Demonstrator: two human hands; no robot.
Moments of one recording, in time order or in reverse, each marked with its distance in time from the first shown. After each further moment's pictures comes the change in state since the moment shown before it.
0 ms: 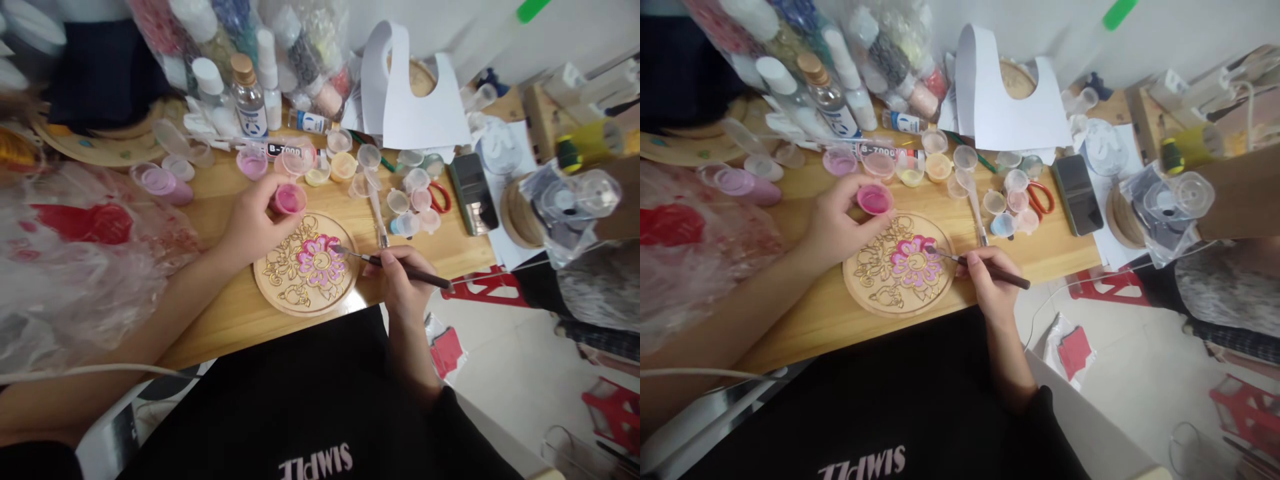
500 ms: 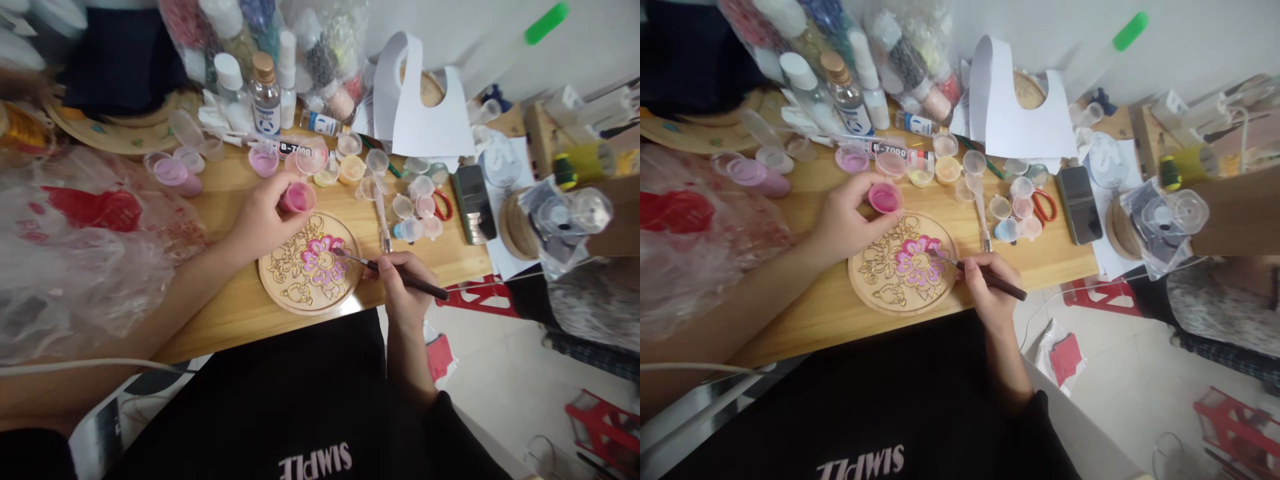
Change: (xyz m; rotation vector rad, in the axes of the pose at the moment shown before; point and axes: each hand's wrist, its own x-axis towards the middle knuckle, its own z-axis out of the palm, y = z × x) left_hand 0.000 0.003 -0.001 0.030 -0.041 -0.053; right_hand -0.002 -0.008 -0.001 -0.192 -0.045 -0.075
